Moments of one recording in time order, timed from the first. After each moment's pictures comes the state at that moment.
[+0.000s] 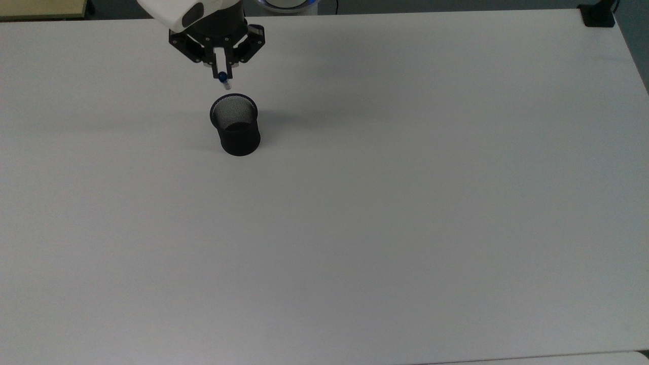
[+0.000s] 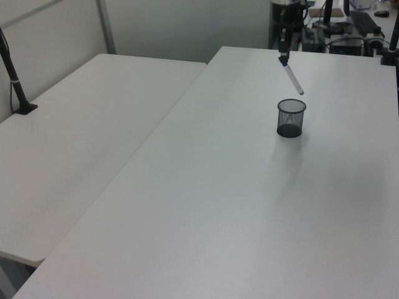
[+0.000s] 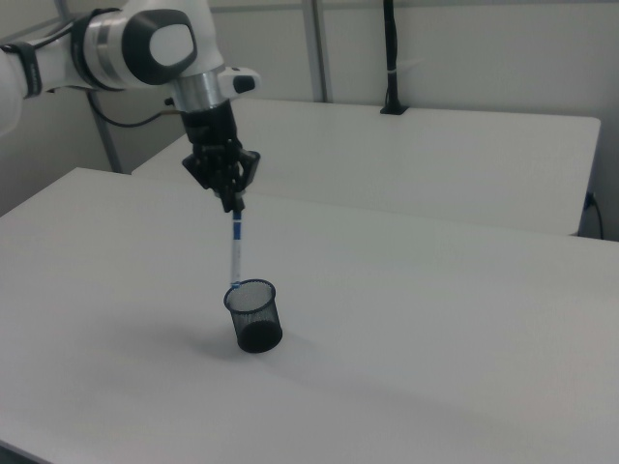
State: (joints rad) arm -0.06 0.14 0.04 -1.56 -0.13 1.67 -0.13
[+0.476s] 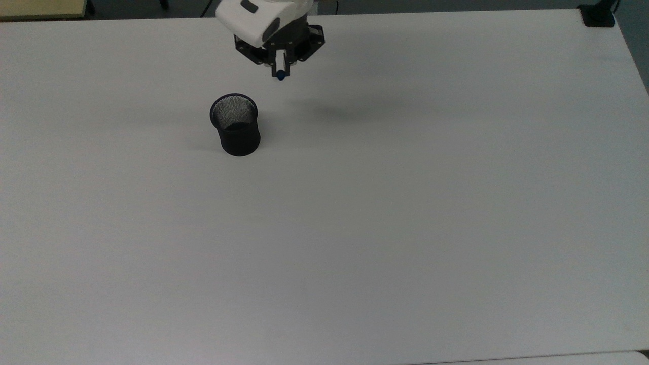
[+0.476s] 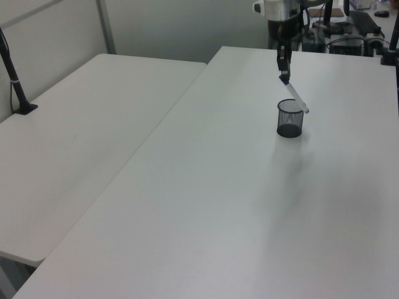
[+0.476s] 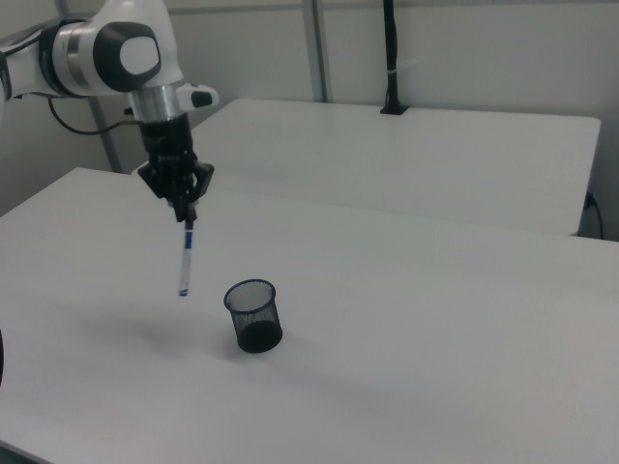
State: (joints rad) arm 0.06 0.15 0.06 -1.59 -0.08 1.62 -0.05
